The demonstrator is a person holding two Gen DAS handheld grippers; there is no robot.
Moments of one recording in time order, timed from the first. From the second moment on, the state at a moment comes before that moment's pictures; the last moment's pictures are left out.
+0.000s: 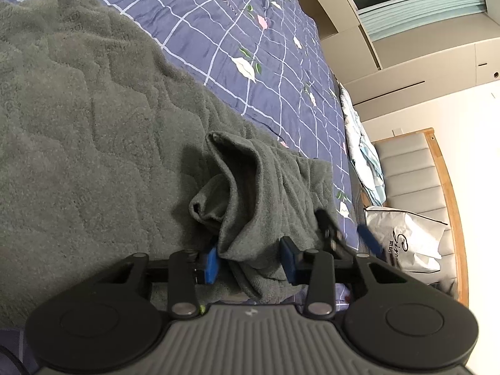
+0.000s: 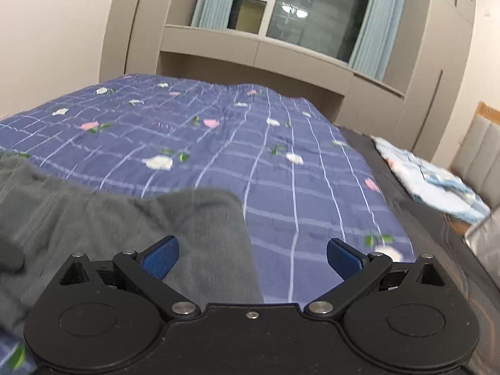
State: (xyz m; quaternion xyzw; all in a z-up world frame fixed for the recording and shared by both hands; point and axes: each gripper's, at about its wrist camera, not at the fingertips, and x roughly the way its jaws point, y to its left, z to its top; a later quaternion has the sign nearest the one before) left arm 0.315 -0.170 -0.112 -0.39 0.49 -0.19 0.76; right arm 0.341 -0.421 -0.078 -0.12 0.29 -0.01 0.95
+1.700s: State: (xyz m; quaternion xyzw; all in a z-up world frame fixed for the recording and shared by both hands) left arm 0.256 -0.064 -0.030 -0.24 0.45 -0.17 0.84; right arm 0.279 -0.294 -0.049 -0.12 0.33 0.09 0.93
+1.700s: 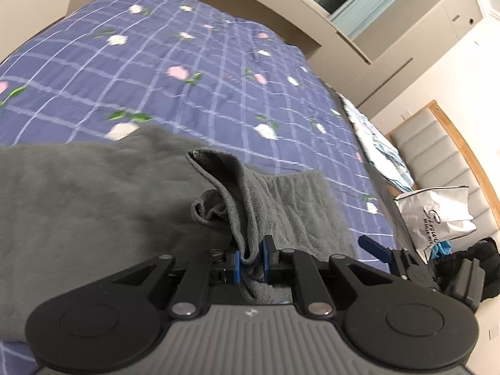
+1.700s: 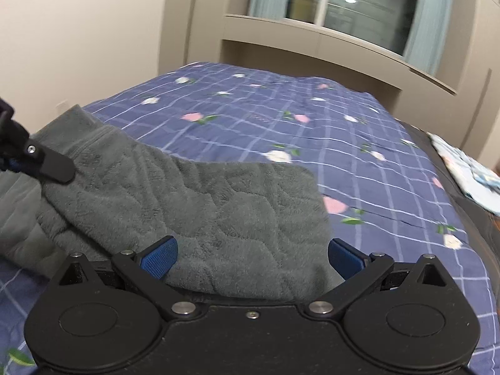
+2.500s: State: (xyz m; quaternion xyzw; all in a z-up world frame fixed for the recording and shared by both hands) left arm 0.239 -0.047 -0.053 -0.24 0.45 -0.13 0.85; right arm 0.249 -0.265 -0.063 -0.13 0.31 0.11 0.94
